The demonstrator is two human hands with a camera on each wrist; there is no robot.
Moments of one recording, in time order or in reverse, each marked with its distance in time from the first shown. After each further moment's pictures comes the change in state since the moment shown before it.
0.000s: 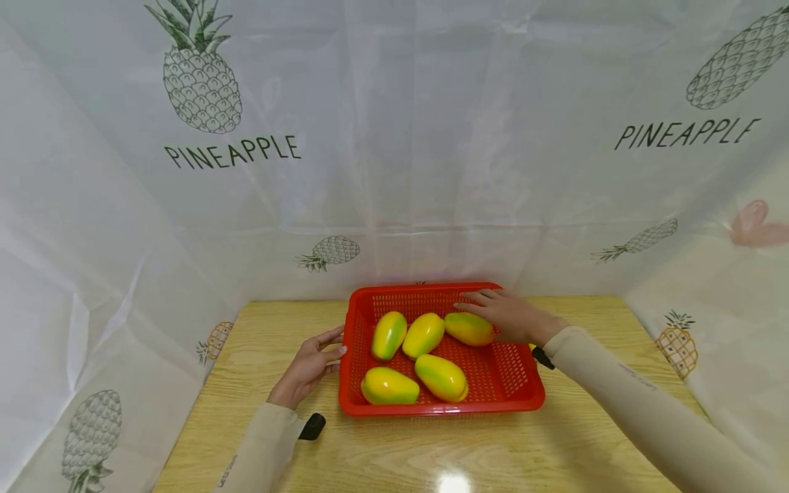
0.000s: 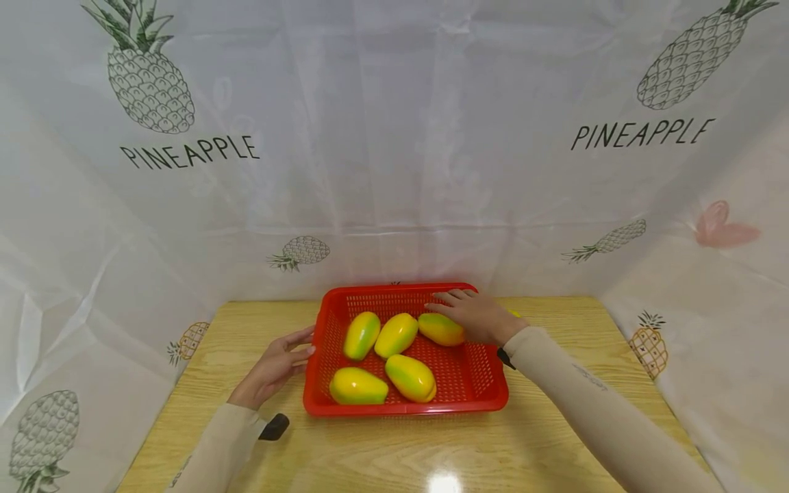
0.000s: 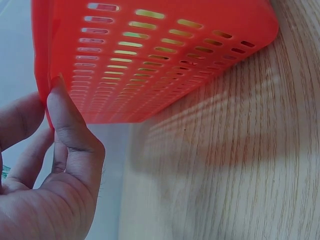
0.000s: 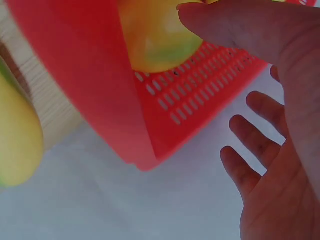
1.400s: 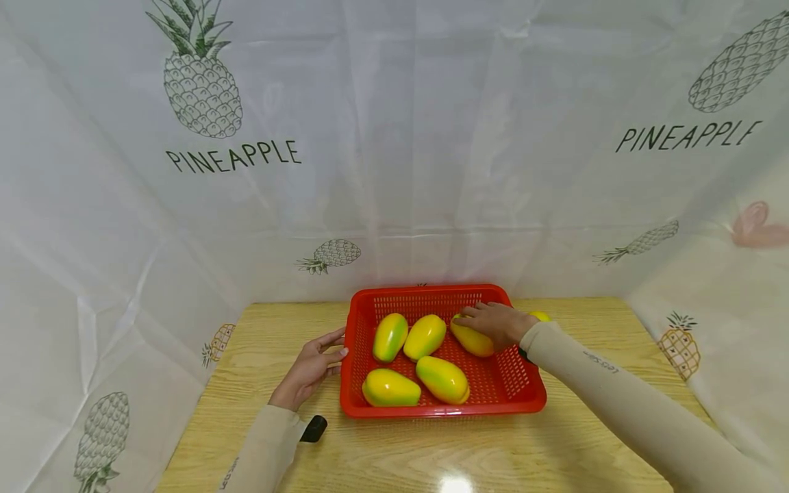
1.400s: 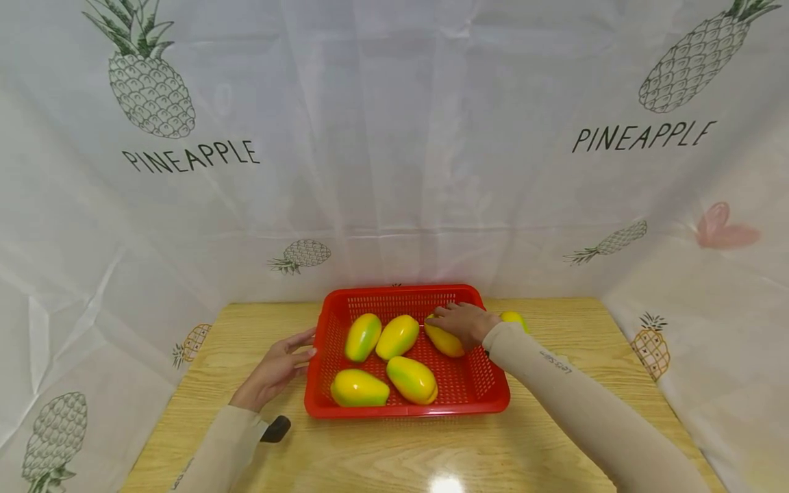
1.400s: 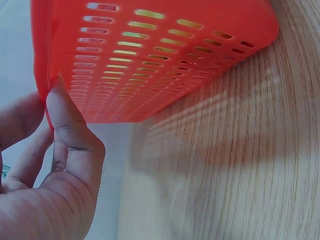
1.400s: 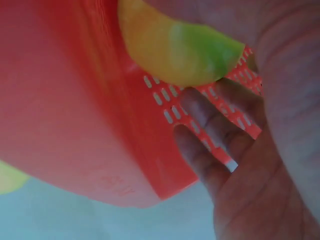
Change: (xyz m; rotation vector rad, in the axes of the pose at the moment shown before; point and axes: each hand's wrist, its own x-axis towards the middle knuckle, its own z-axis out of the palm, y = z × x) left_hand -0.002 0.001 -0.001 -0.007 -0.013 0.006; right_hand 0.029 -0.003 0.019 0.012 -0.311 0.090
